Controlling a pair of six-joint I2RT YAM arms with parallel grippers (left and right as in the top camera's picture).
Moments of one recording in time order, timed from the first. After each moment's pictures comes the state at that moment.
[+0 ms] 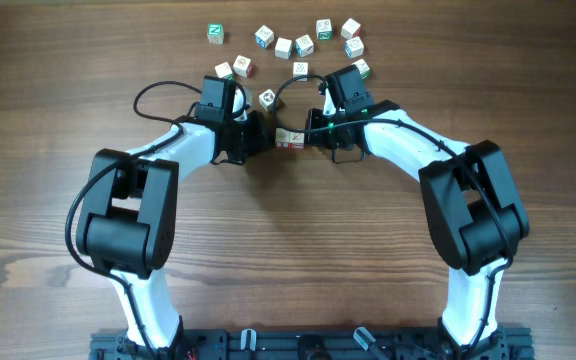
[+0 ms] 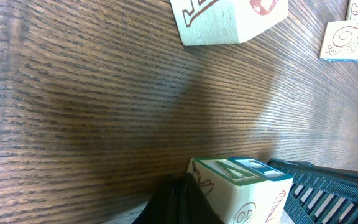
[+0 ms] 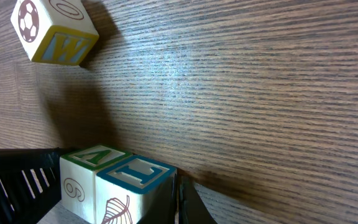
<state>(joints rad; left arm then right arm) -0.24 2.04 1.15 -0.19 0.48 -0.64 0.42 2.09 1.33 -0.31 -0.31 0.54</state>
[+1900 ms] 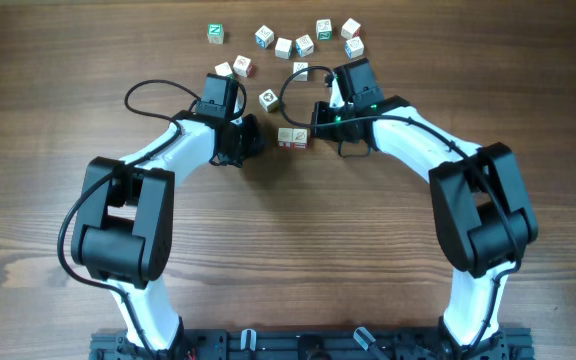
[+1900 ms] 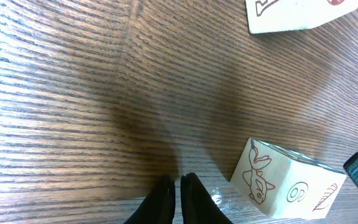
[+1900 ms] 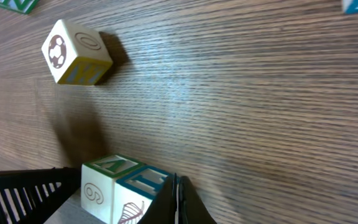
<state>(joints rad) -0.25 1.99 1.17 -0.37 0.30 -0.64 0.39 2.06 1.33 -0.30 -0.32 0.51</state>
